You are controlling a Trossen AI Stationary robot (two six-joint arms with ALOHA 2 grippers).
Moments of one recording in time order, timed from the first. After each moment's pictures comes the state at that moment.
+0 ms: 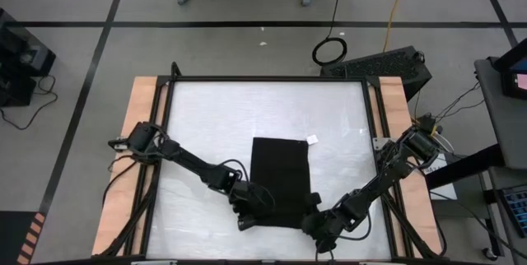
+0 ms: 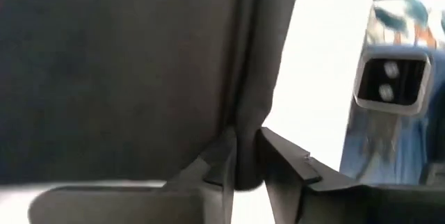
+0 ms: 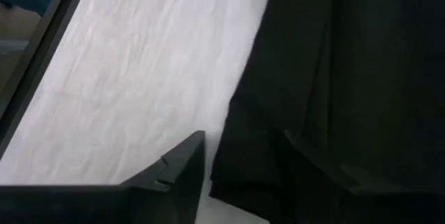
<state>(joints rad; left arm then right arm) -0.37 1.97 1.10 -0.08 0.44 -0.83 0.75 1.86 0.95 -0.16 0.27 0.48</state>
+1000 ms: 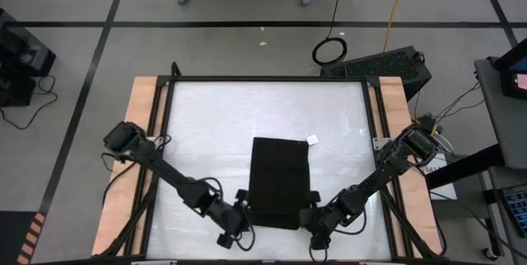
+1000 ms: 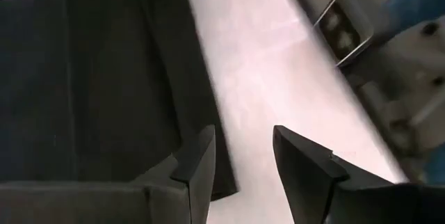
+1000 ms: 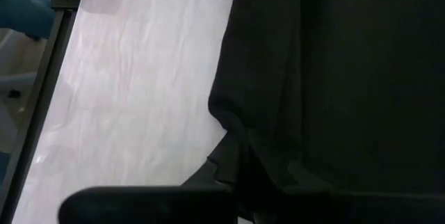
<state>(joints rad) -0.59 1.81 1.11 -0.12 -0.11 -0.19 0.71 1.86 0.94 -0.14 0.18 0.60</state>
